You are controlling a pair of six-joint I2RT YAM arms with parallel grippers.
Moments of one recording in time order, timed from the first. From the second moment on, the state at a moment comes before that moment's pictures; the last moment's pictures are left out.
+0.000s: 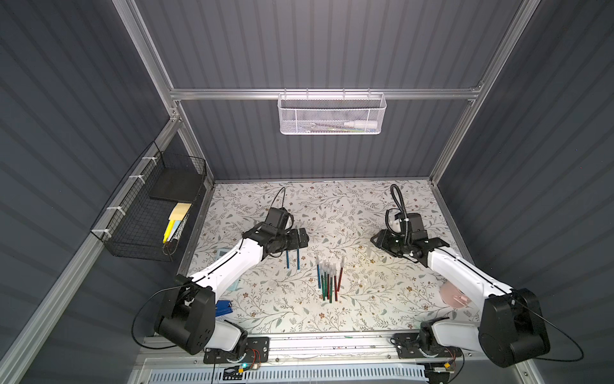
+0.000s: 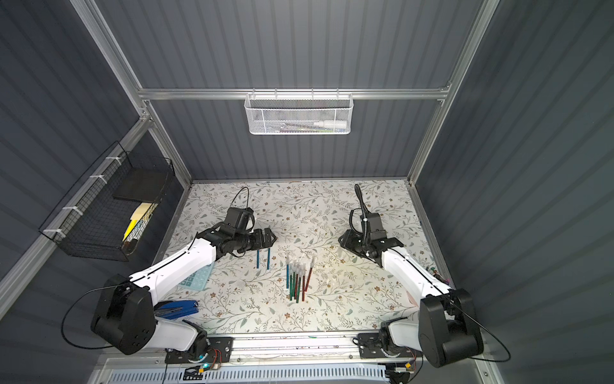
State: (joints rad) left arm -0.49 1.43 0.98 -0.46 0.15 -0.55; right arm 0.24 1.29 0.77 -0.35 -0.27 0.66
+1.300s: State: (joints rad) left arm -0.80 1.60 0.95 -0.58 0.07 -0.64; right arm 0.36 1.27 0.79 -0.40 -0.20 0.66
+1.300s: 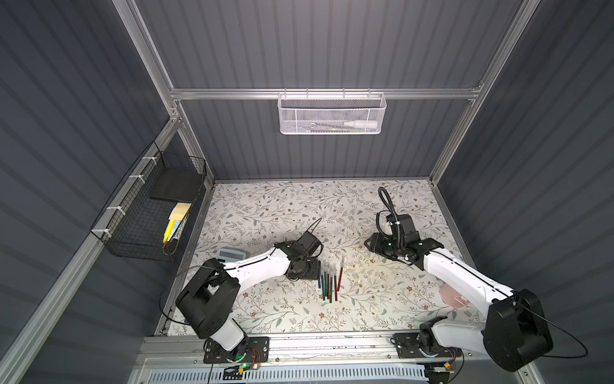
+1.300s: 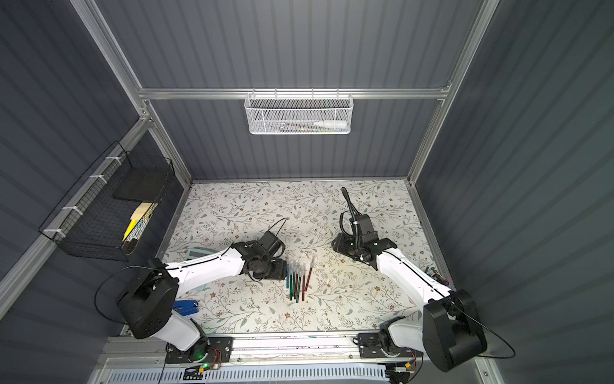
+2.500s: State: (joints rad) left arm -0.83 1.79 1.10 -0.65 0.01 -0.64; right arm 0.36 1.27 0.79 -0.39 -0.17 0.66
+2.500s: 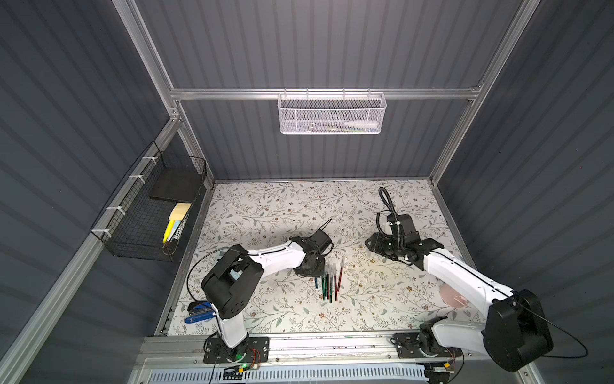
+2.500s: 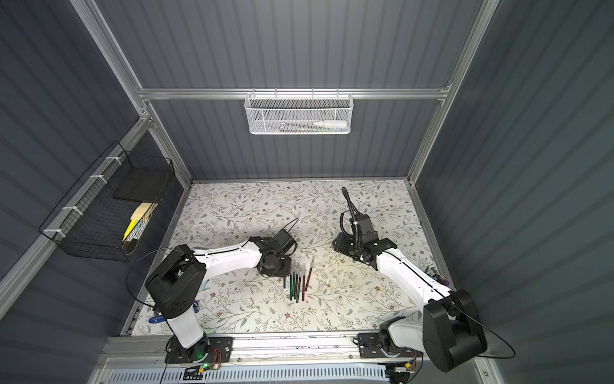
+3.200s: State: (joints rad) left arm -0.83 1.77 1.13 -0.68 -0.02 -0.59; right arm 0.36 1.27 0.79 -0.37 -0.20 0.66
